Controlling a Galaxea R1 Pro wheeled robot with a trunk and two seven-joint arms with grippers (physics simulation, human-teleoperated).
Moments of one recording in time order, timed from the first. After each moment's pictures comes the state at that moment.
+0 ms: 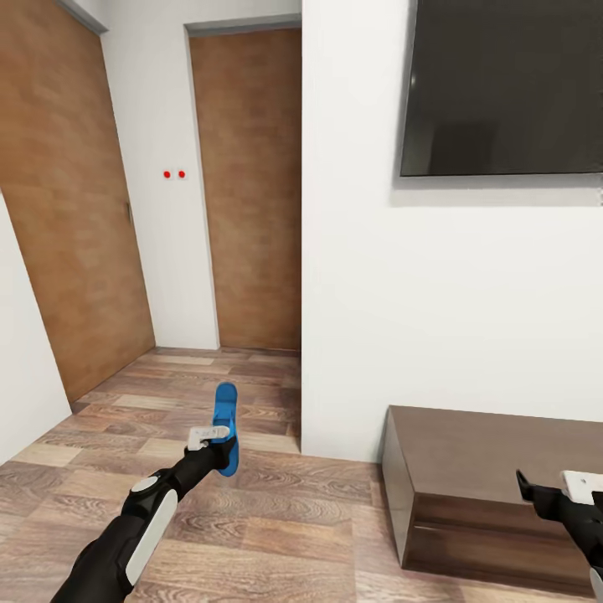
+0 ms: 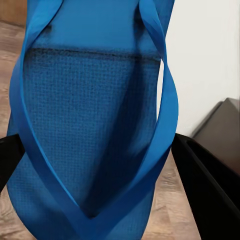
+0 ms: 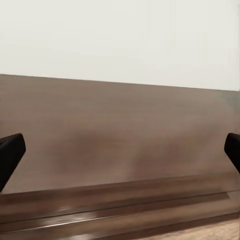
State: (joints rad) left arm -0.38 0.09 -0.11 -1.09 0.35 0.28 -0.20; right arm -0.01 -0.27 -0.35 -1.51 -0.02 0.34 0.01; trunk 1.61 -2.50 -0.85
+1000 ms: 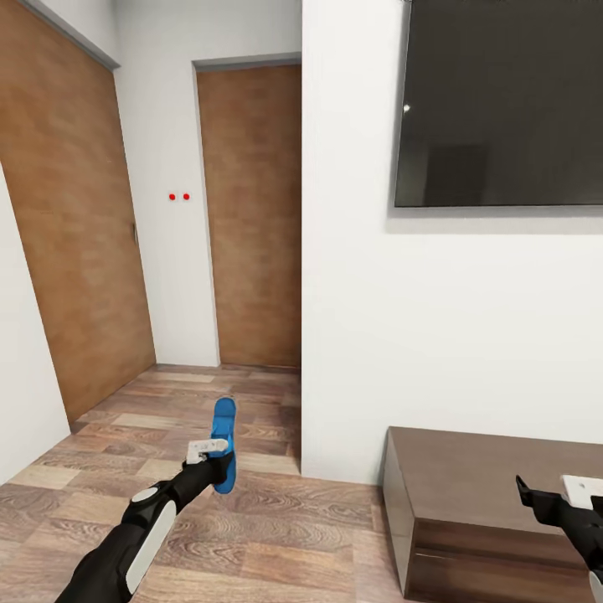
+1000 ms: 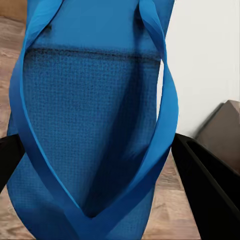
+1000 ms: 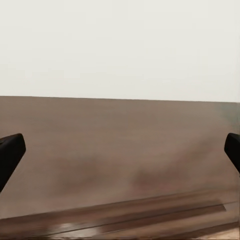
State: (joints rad) left arm -0.38 0.09 -0.11 -1.00 0.35 0.27 -0.20; right arm -0.01 -0.27 -0.34 -1.49 -0.03 0.34 0.01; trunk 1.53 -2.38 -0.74
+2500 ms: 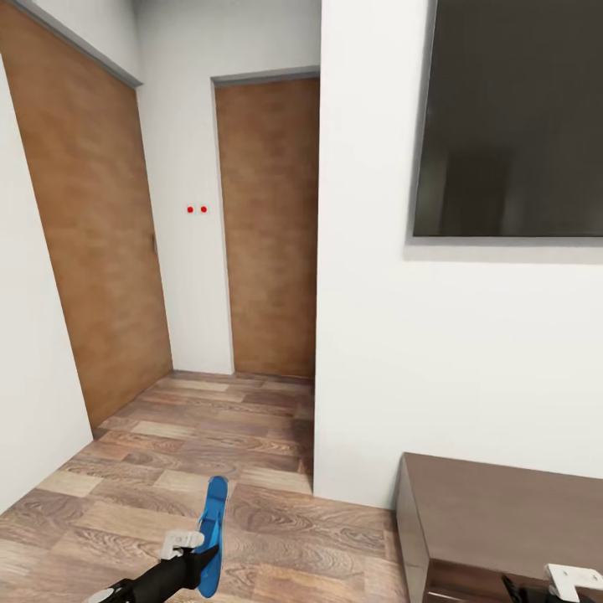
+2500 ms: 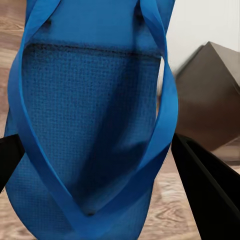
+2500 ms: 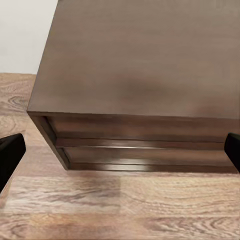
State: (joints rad) left arm -0.37 0.17 -0.11 -0.37 0.34 -0.09 -0.65; right arm -0.01 -0.27 -0.34 -0.98 -0.01 0.20 0.26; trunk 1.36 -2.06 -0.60
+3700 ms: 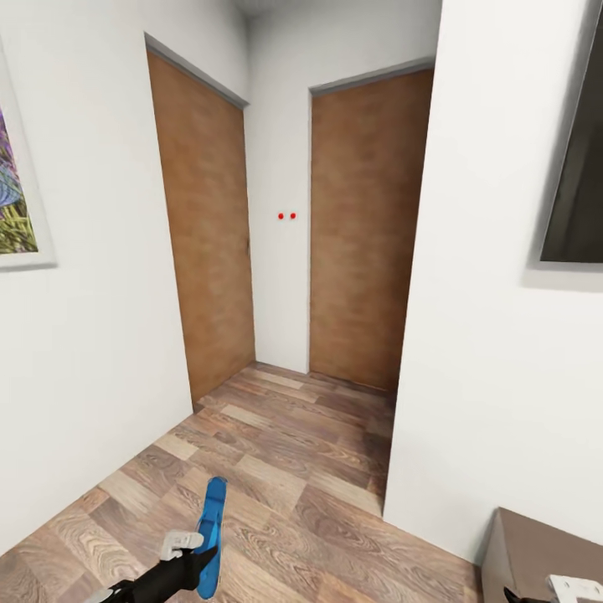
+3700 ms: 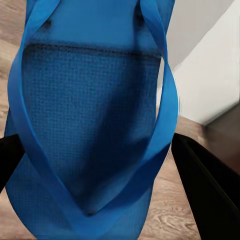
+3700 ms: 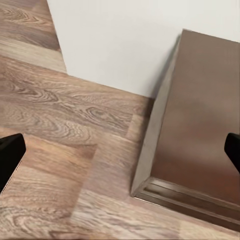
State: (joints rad) left arm -0.37 0.17 -0.11 -0.37 0.34 -0.09 -0.65; right arm -0.01 -0.27 -0.34 -0.93 -0.01 0.19 0.26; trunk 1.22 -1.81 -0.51
